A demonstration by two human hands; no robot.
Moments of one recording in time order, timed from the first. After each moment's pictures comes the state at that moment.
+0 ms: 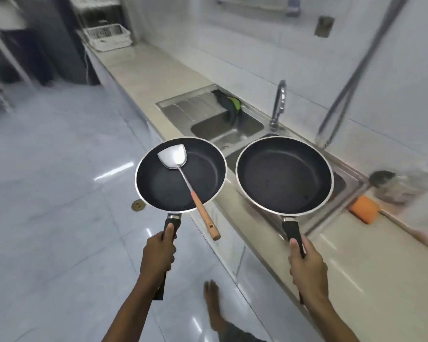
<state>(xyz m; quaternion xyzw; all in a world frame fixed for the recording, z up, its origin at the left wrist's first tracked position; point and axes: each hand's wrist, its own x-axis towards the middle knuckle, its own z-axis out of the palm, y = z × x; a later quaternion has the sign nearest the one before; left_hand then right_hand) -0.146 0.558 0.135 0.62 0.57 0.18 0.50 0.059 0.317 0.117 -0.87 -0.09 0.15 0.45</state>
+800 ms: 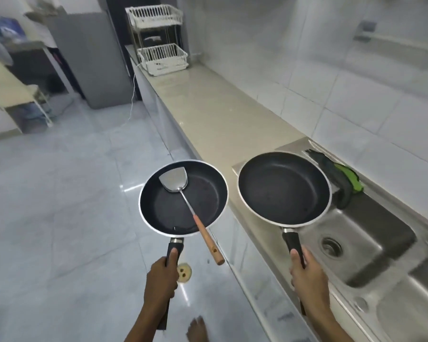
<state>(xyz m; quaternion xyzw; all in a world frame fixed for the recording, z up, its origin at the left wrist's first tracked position) -0.112 1.179 0.108 0.59 0.65 0.17 0.46 0.135 0.986 0.122 -0.87 -0.15 0.20 0.43</state>
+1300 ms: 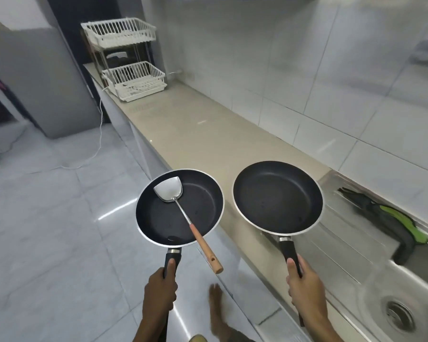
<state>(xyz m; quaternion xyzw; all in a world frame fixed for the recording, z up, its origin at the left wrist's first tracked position) -0.018 1.544 0.078 0.63 0.61 0.13 0.46 0.196 1.317 0.099 -0.88 -0.07 0.17 0.44</state>
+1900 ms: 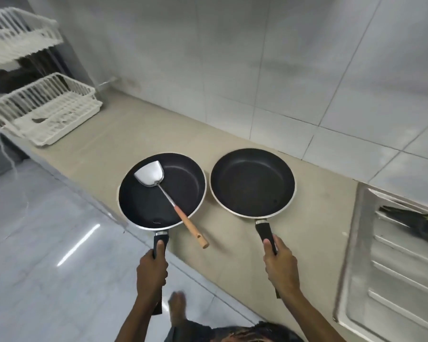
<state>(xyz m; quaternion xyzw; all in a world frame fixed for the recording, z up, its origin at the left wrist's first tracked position) 0.220 1.963 0.066 0.73 0.51 0.08 0.45 0.345 1.695 0.080 -0.88 0.05 0.14 0.44</state>
